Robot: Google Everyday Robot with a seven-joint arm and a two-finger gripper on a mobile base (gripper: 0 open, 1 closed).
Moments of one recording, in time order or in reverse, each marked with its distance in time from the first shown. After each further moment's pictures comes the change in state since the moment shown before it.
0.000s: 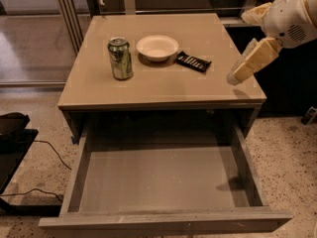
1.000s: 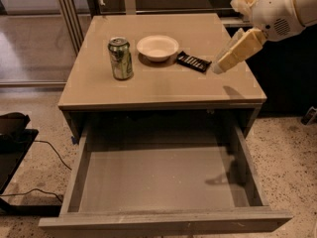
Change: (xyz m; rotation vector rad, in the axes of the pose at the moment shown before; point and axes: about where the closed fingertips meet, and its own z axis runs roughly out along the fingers) arm -0.038 -0.011 0.012 0.043 -0.135 -0.022
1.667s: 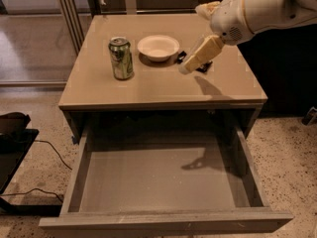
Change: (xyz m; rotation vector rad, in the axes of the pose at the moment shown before) arm -0.022 -0.006 0.076 -0.050 -0.079 -0.048
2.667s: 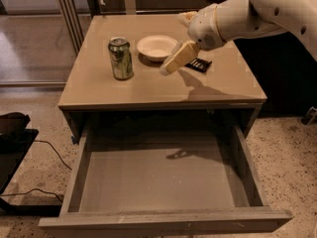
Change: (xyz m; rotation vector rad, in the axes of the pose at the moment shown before) arm -0.008 -0.007 0.066 -0.043 -0.077 0.013
